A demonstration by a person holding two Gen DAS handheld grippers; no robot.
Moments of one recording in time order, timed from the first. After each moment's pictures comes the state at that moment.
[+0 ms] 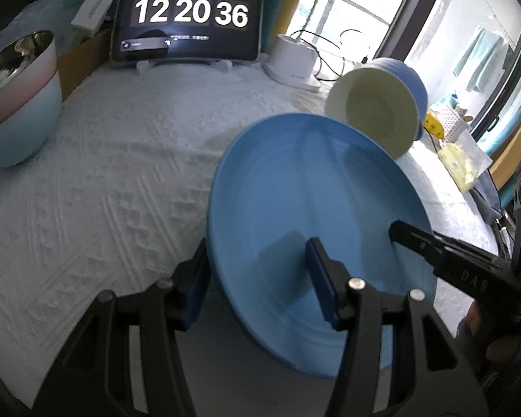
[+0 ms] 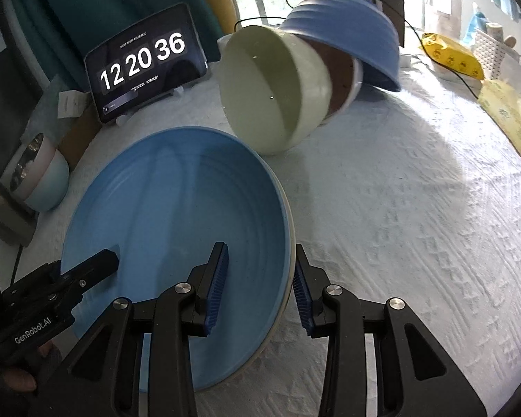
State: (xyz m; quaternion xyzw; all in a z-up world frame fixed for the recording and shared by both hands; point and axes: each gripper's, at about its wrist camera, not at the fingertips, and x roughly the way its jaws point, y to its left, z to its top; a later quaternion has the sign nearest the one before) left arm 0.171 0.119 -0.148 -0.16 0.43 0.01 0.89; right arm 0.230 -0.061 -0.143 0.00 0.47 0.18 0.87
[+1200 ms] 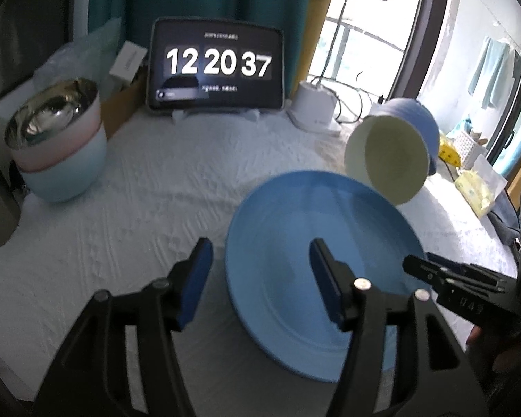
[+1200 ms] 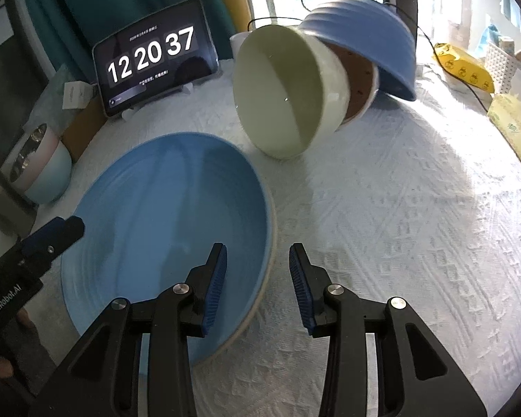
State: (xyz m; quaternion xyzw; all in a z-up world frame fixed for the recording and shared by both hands) left arm 0.156 0.128 -0.118 -0.13 0.36 0.07 0.92; right arm 0.226 -0.062 -0.140 -0.01 0.45 0.19 0.87
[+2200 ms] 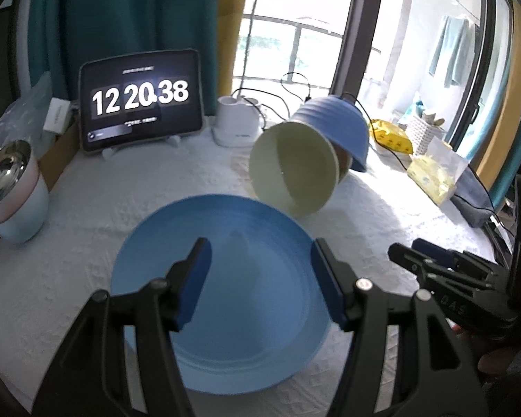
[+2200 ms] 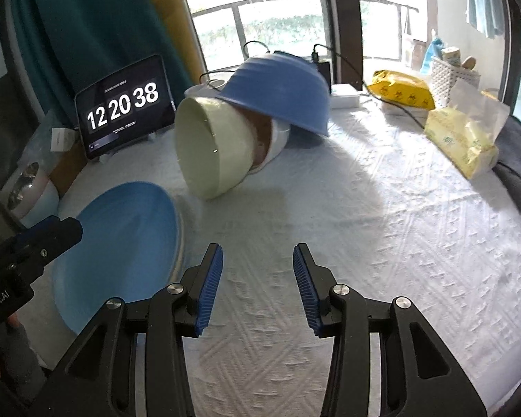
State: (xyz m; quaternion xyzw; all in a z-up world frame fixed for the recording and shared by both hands) left arm 0.177 0.037 -0.084 -0.08 0.35 0.00 0.93; right arm 0.211 -0.141 -0.107 0.00 0.39 0.14 0.91
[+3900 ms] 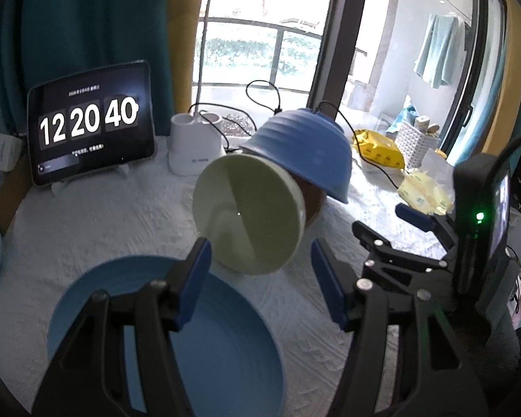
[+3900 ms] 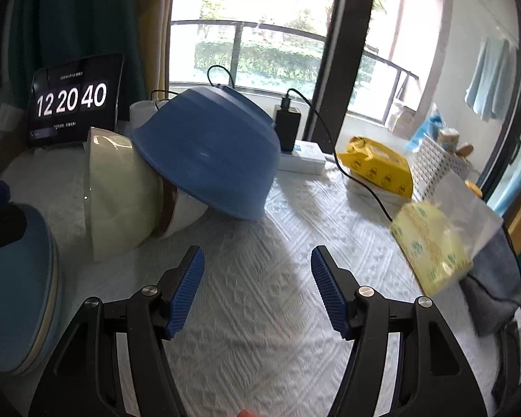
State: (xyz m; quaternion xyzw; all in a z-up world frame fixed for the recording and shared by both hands) left arm 0.258 -0.001 -0.086 -0.08 0.34 -0.02 0.94; right arm 0.310 -0.149 -0.114 -0.15 0.30 0.10 0.94
